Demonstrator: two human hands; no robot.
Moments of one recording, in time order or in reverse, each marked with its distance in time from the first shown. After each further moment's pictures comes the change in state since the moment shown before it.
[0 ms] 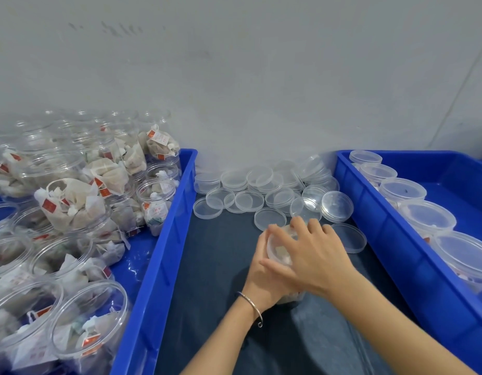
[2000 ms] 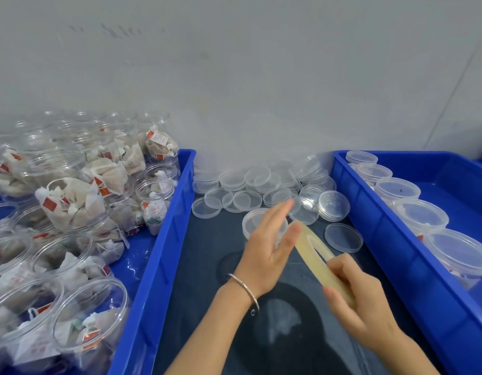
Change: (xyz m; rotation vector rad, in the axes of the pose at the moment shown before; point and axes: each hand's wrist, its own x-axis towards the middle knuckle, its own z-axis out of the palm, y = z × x) left_hand -0.026 0.069 0.016 0.660 -0.102 0.342; right_hand -0.078 0.021 0.020 0.934 0.449 -0.015
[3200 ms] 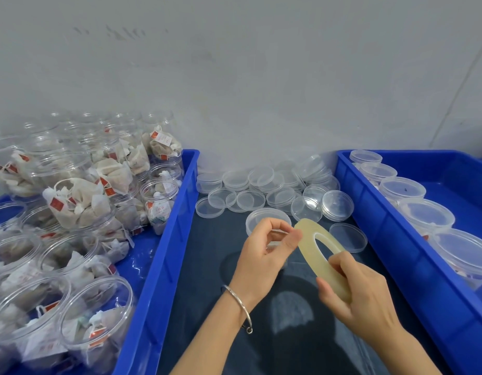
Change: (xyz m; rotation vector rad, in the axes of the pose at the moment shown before) left_hand -0.014 0.013 -0.006 -0.288 0.083 -0.223; right_hand 0.005 -0.002 0.006 -0.391 0.093 -0.066
